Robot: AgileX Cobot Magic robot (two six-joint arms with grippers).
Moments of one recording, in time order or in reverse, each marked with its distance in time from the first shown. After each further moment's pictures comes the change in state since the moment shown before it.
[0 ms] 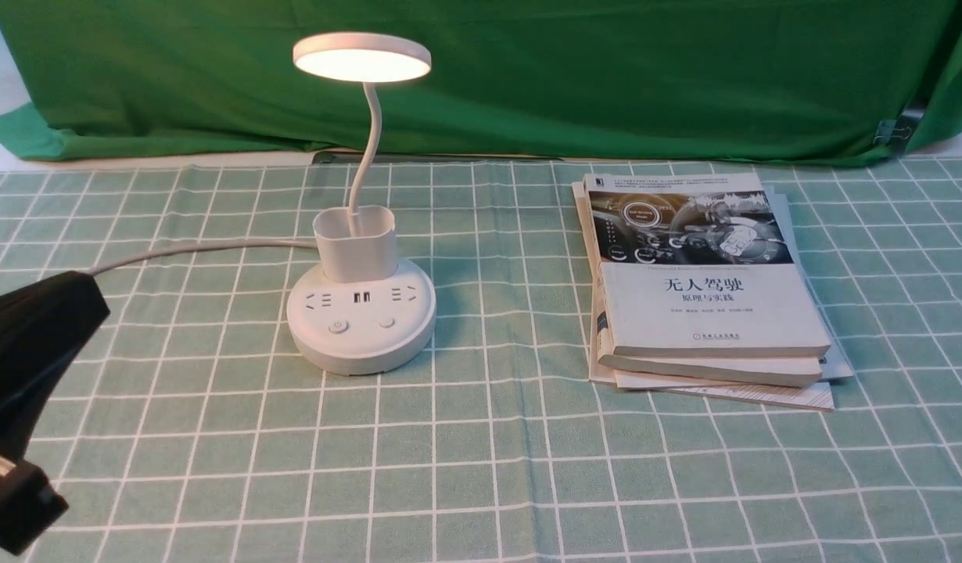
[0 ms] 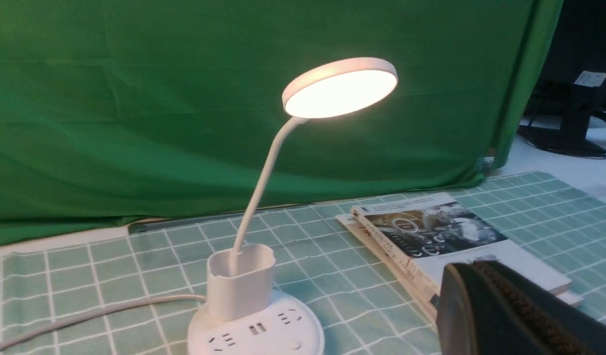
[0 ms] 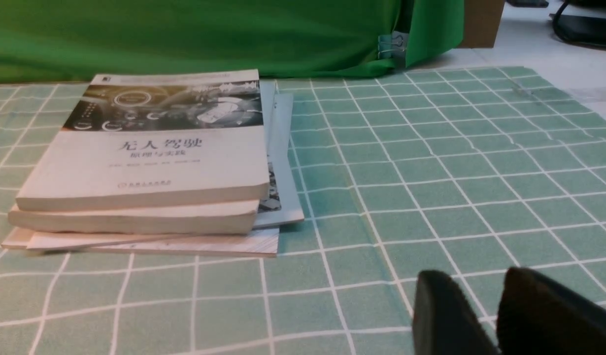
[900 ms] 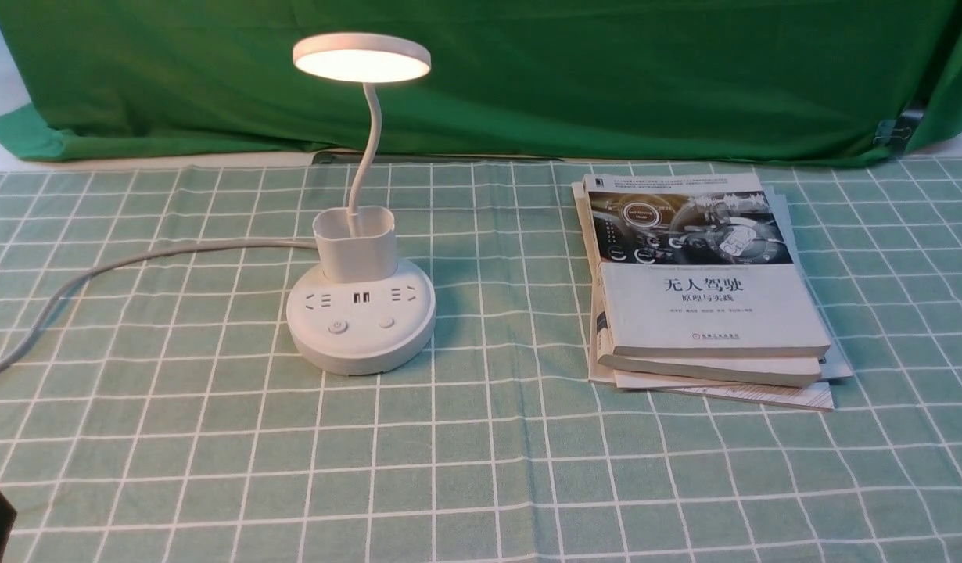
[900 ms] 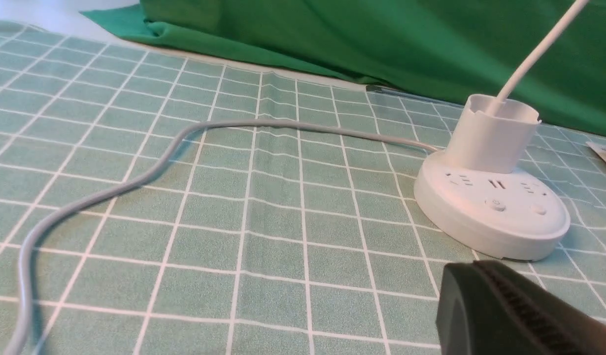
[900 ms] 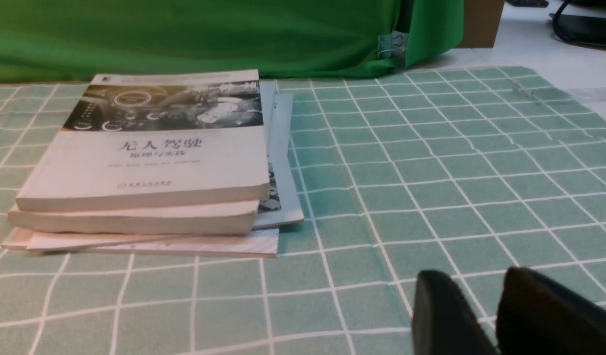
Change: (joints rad) right arm 0.000 -0.001 0.000 0.000 -0.001 0.000; left arm 0.416 -0.398 0.430 0.116 0.097 -0.228
